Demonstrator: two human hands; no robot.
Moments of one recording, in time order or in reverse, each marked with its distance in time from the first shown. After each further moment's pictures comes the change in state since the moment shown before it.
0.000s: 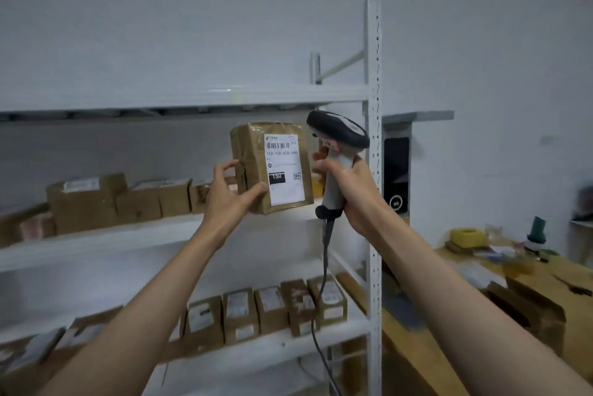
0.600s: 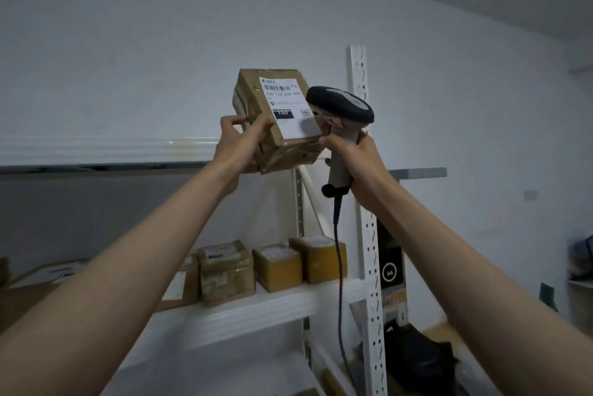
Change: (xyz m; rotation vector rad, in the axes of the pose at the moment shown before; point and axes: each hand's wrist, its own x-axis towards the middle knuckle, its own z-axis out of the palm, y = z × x) left_hand 0.248 0.089 0.114 -0.245 -0.072 0.012; right_hand 0.232 -0.044 -0.030 -0.158 0.009 -0.336
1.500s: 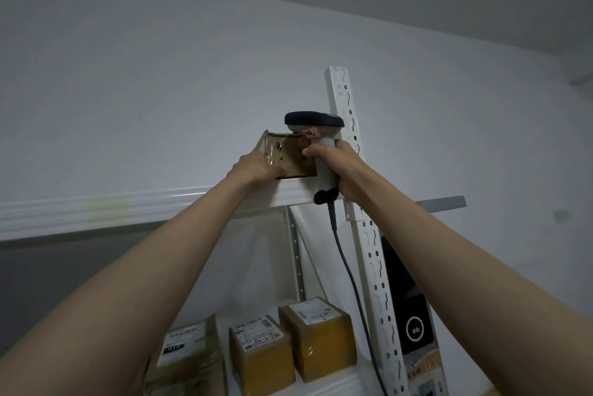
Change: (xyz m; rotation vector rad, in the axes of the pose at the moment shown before) left_hand 0.166 -0.025 0.098 0.867 -0.085 0.112; right_hand 0.178 0.058 -0.026 0.079 -0.105 0.017
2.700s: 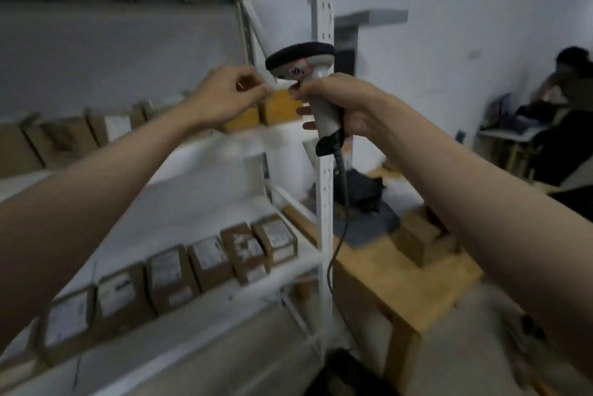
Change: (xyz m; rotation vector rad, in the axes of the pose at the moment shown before) left_hand -0.301 -0.095 0.039 -0.211 -0.326 0.324; right_hand -0.304 0.039 0.009 -0.227 -0.029 0.650
